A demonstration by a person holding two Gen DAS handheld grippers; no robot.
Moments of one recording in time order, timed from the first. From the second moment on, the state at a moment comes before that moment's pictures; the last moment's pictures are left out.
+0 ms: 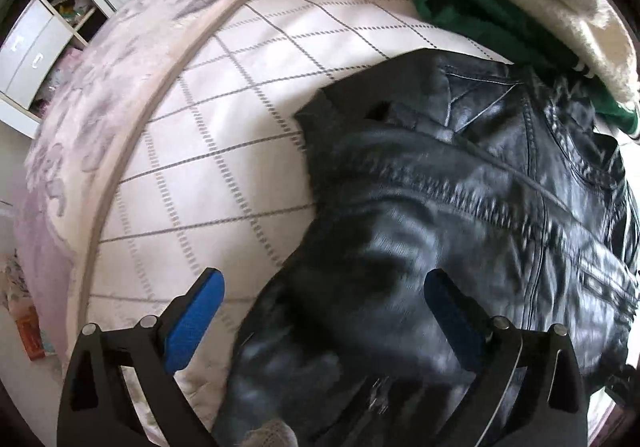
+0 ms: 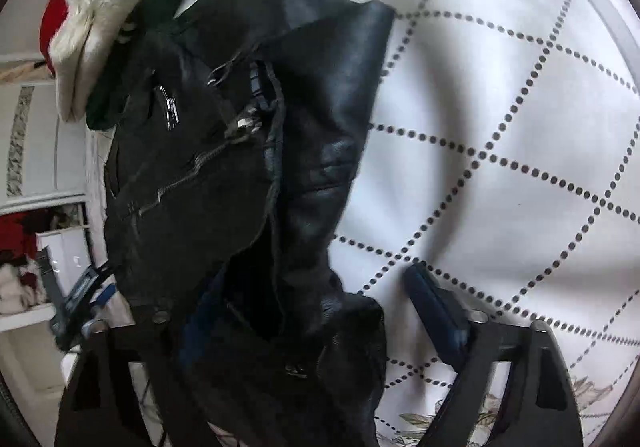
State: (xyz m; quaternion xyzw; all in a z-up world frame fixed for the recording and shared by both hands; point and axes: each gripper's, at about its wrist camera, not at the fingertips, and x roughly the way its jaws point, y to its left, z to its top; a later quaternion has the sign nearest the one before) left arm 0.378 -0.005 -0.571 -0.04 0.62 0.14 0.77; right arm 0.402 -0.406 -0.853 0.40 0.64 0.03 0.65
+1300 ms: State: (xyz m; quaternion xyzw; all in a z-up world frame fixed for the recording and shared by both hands) left arm 0.040 -0.192 -0.610 0.47 0.58 -0.06 0.66; right arm 0.228 -0.390 -0.808 0.32 0.76 0.00 0.56
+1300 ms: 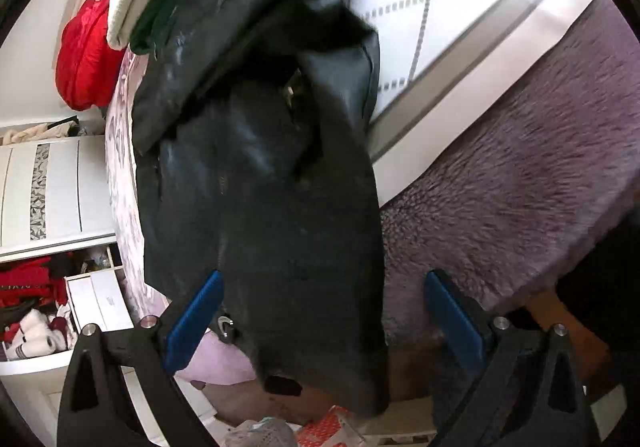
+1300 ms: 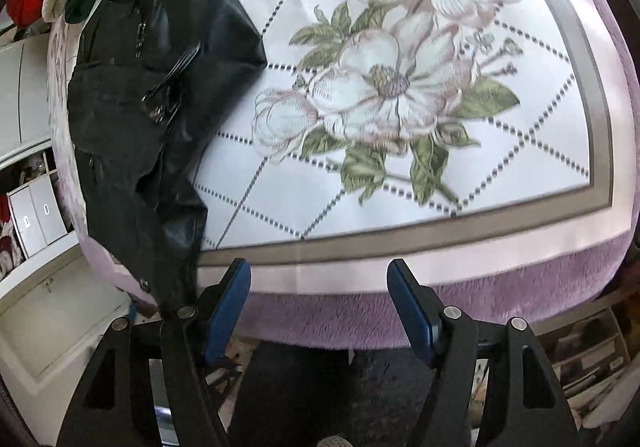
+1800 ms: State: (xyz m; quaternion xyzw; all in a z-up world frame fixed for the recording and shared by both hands) left arm 0.068 -0.163 -0.595 0.47 0.57 0.00 0.67; right arm 0.283 -0.375 -0.842 0.42 0.69 0.07 0.59
